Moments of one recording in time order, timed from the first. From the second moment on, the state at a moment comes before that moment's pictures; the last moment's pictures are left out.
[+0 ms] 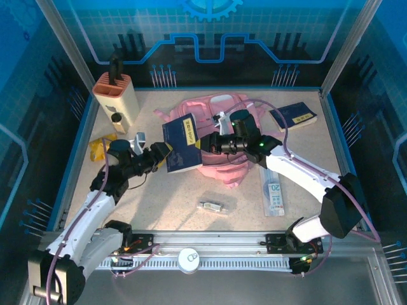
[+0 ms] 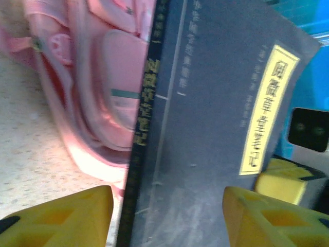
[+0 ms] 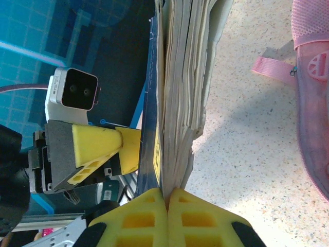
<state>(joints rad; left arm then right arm) -0.19 0.87 0.58 -0.12 0.55 -1.09 0.64 1.45 1.11 -0.16 -0.57 0.78</state>
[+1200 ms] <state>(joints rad) -0.32 0.95 0.62 0.18 0.54 -1.22 0.60 1.44 0.97 0.09 -0.70 1.02</state>
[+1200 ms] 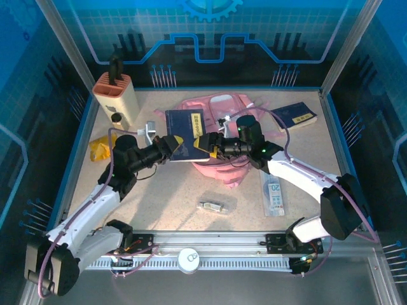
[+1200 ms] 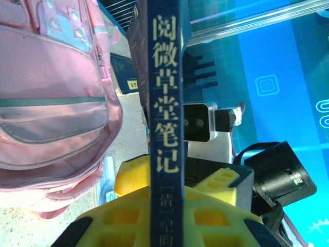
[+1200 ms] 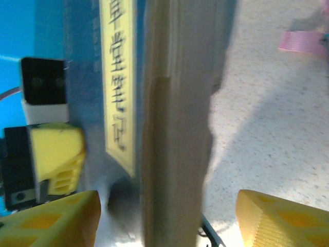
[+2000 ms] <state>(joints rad) -0.36 0.98 0.73 -0.07 0.39 -0.95 0.54 1.32 0.95 -0.03 -0.65 0.93</state>
